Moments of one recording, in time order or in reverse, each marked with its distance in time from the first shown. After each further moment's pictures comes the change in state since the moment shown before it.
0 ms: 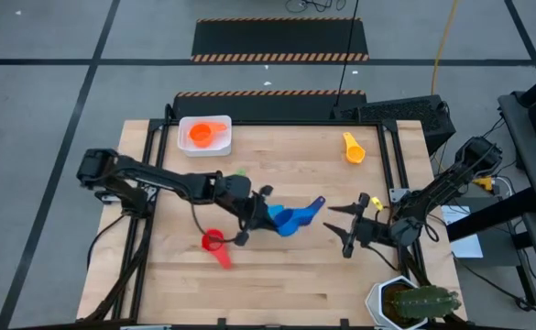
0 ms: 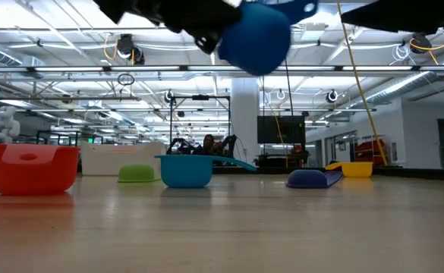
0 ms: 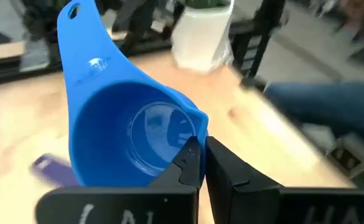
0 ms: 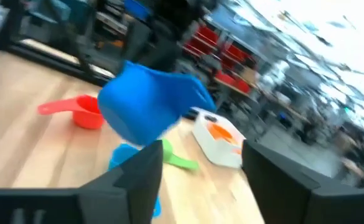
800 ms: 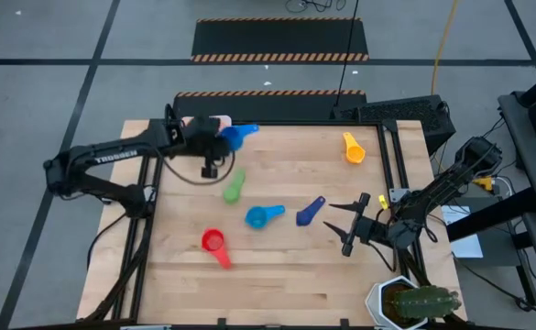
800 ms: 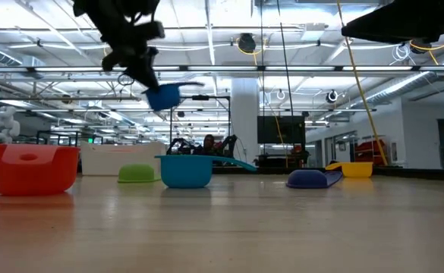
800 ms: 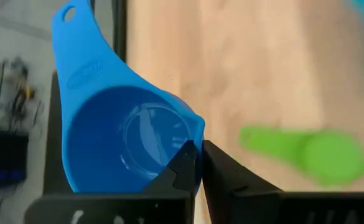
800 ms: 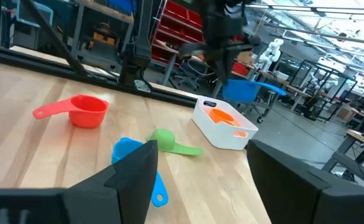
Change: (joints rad) left arm 0.509 -0.320 0.000 -0.708 -0.425 0.502; right arm -0.002 0.000 0.000 -0.077 0.047 0.176
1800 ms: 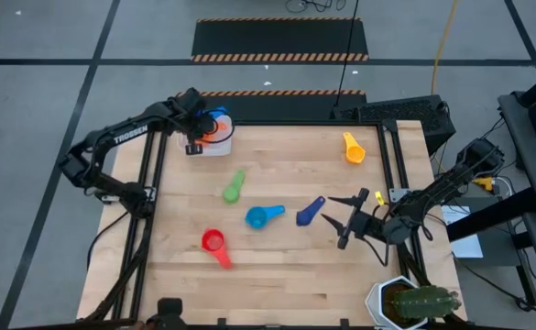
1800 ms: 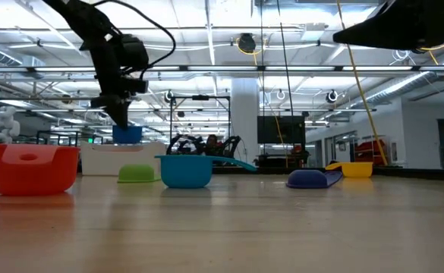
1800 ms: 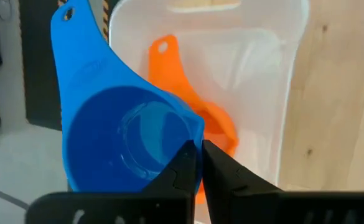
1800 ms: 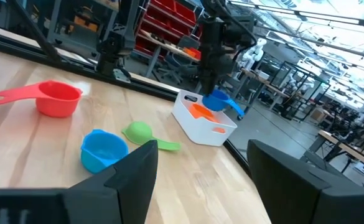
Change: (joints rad) left arm 0.425 0.175 -0.001 -0.099 -0.018 0.177; right arm -0.076 0.000 0.000 -0.001 -0.003 -0.080
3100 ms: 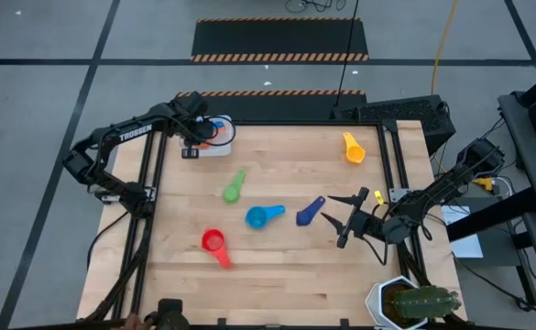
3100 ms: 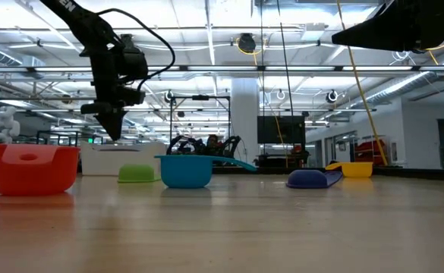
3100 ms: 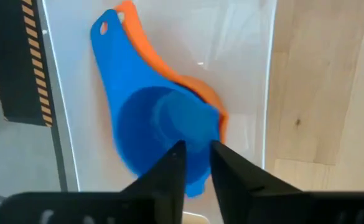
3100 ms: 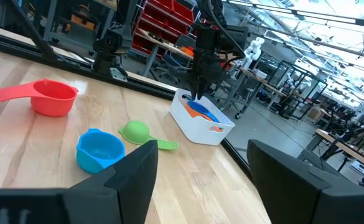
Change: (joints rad) left arm 0.017 0.040 -0.023 -0.047 -0.011 0.067; right arm -0.010 0.000 0.000 0.000 -0.001 -0.003
